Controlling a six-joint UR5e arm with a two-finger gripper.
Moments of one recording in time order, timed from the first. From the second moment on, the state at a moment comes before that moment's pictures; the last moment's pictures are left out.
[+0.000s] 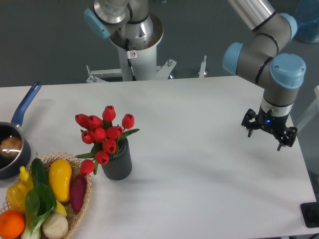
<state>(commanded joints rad) 2.83 -2.08 -1.52 -0.92 1.51 1.44</state>
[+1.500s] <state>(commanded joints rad) 2.77 -1.87 -1.85 -0.90 0.93 1.44</state>
